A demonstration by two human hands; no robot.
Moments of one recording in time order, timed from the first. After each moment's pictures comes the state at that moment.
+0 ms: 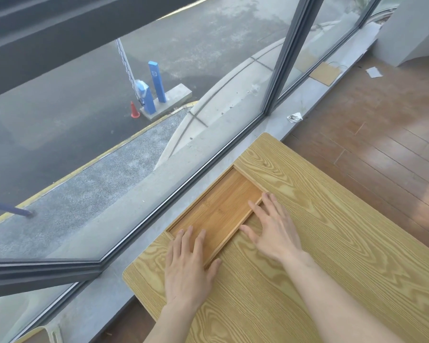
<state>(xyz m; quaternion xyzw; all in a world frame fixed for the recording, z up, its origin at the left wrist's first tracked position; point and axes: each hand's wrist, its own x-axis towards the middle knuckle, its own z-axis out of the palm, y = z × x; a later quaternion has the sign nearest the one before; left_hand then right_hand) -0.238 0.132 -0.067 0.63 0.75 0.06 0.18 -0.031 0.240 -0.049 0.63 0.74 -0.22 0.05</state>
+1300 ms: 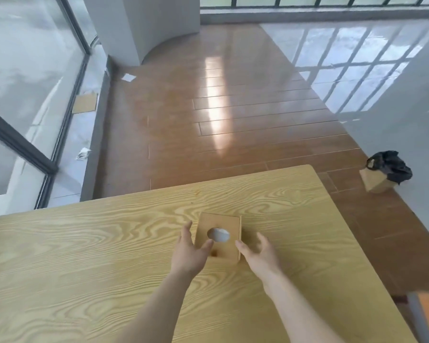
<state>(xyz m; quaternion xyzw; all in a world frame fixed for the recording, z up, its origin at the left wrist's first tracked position) 0.302 0.007 -0.018 0.68 0.49 0.00 0.54 0.421 -0.145 -0.009 0.82 -0.03 -0.39 -0.42</state>
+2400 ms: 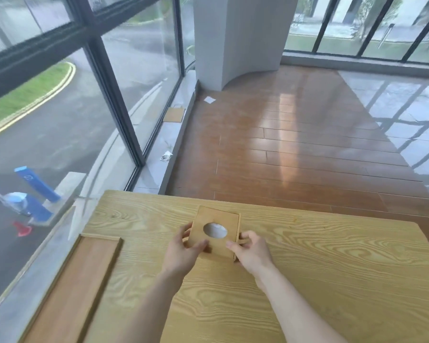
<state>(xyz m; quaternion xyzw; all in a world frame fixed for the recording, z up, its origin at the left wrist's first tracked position) 0.062 0.170 0.042 0.56 0.54 0.21 0.59 0.221 0.075 0.053 0.80 0.17 -0.44 -0.38</state>
